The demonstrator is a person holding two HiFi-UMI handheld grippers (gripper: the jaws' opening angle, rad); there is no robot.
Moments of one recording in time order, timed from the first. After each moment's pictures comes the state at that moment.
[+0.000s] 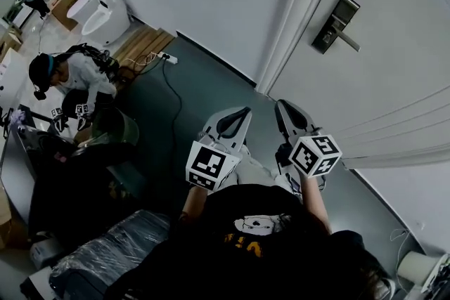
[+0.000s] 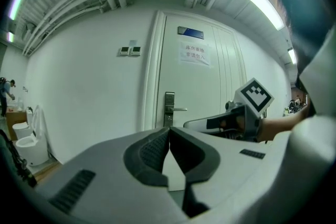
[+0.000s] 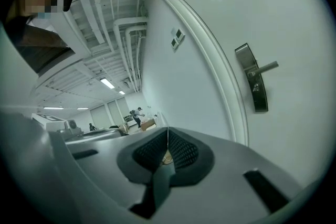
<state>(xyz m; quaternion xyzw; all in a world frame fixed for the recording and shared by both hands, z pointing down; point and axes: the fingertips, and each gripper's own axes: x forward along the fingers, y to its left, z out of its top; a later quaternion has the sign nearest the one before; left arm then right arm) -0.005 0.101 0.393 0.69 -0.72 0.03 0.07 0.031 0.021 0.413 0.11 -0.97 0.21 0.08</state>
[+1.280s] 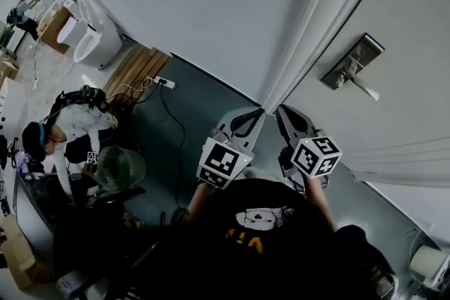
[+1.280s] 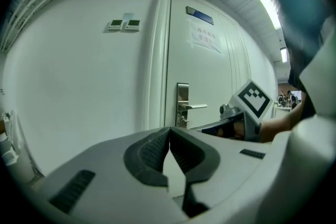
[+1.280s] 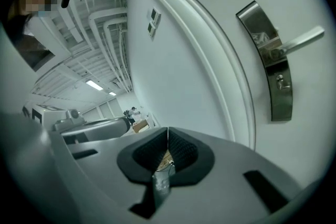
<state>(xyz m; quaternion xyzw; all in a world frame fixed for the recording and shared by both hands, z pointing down) -0.127 -0.079 0.412 0.75 -0.66 0.07 0.08 -0.104 -0.129 0.455 0.13 -0.95 0.25 0.10</state>
